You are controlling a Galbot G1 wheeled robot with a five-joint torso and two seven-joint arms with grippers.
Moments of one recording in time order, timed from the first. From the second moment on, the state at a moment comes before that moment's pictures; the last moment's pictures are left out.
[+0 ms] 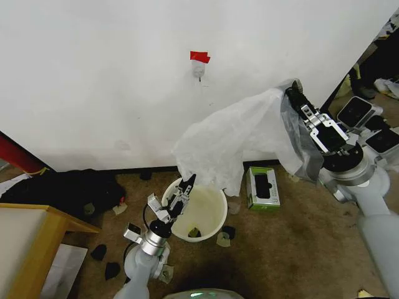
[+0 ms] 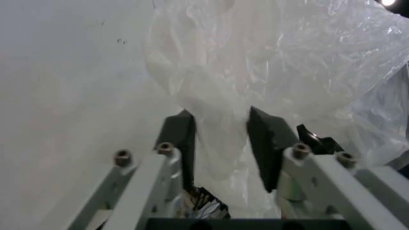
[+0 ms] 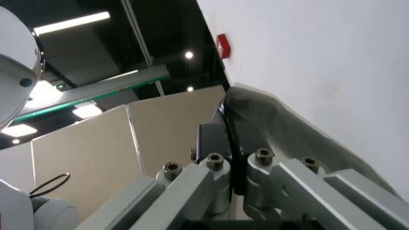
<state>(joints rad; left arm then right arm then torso) 1.27 -1.53 -0.45 -1.70 -1.00 -0.01 0.97 -0.88 0.97 0.55 2.02 1.47 -0.28 -0.99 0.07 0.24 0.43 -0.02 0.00</state>
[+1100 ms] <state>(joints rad) 1.26 -1.47 -0.58 -1.59 -0.93 -0.10 0.90 -0.96 0.84 0.65 2.04 1.48 -0.27 -1.04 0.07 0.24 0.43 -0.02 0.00</state>
